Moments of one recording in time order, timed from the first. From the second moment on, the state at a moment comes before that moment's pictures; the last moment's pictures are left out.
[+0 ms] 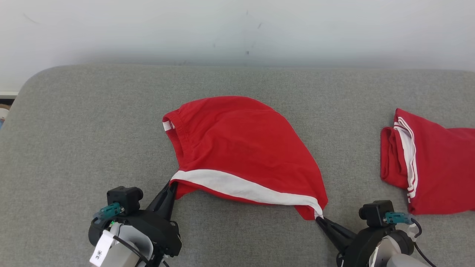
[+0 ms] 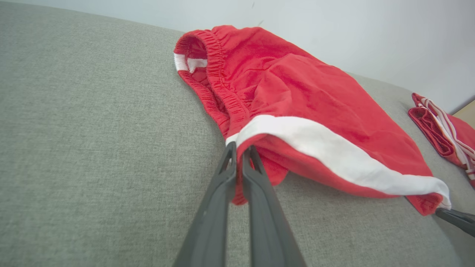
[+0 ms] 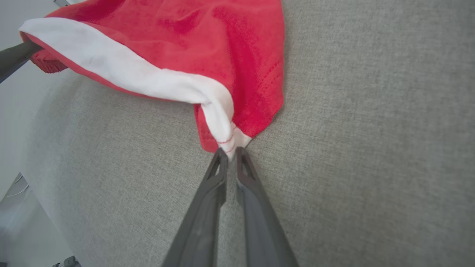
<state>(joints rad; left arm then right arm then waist) -0.50 0.24 -0.82 0.65 -0.81 0.02 -0.26 -0.32 -0.40 0.80 0.45 0.97 0.09 -0.07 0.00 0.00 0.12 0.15</state>
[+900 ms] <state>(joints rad) -0.44 0.29 -0.85 0.60 -0.77 0.04 -0.21 -0.41 -0.49 0.85 0.46 0.83 0.10 -0.12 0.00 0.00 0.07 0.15</state>
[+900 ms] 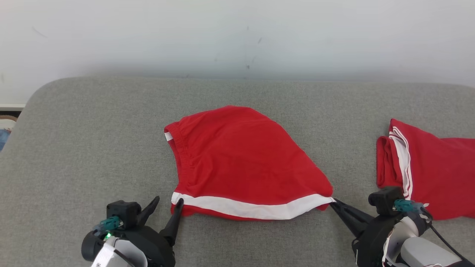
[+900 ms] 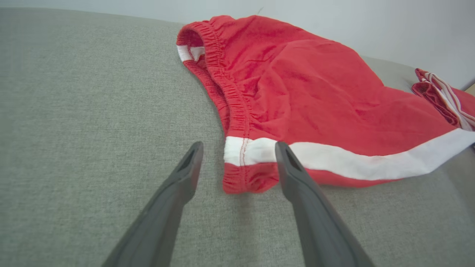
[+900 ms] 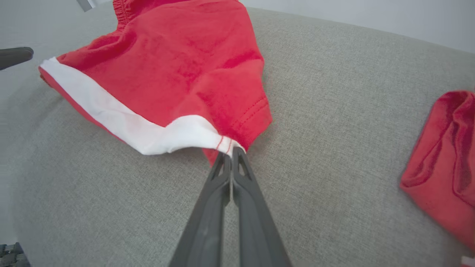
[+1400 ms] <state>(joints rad) -0.46 0.30 -0.83 0.64 -0.85 0.00 -0.11 -0.42 -0.49 0.88 0.45 0.79 0.10 -0.12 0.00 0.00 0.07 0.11</state>
